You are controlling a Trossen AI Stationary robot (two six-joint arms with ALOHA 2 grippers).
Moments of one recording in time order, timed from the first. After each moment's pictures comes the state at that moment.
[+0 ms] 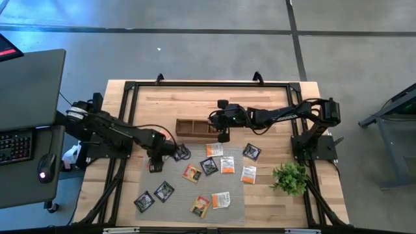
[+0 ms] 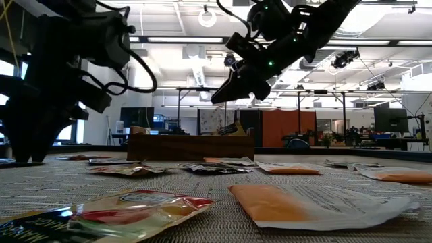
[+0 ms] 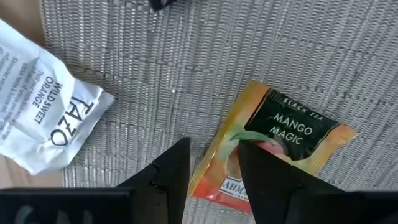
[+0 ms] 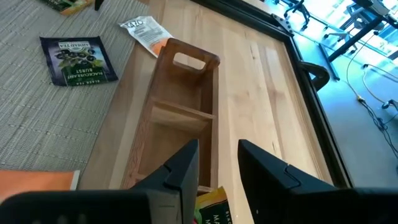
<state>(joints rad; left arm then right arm) -0.22 1.48 0.70 -0.80 0.06 -0.37 -0.16 1.70 0.94 0.27 0.07 -0.43</state>
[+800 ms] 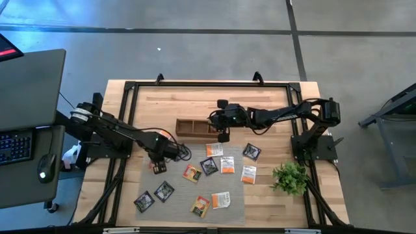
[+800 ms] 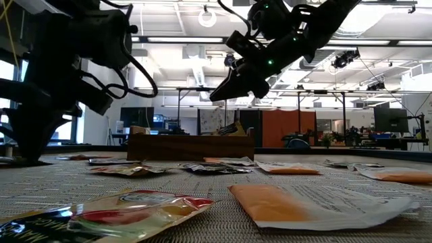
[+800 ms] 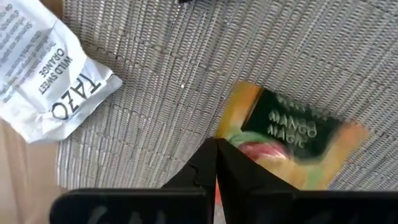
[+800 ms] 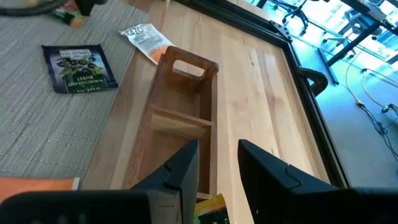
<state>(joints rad) -0.24 1.54 0.78 -0.88 0.03 -0.56 -0.16 1.70 0.94 0.29 0.05 -0.43</state>
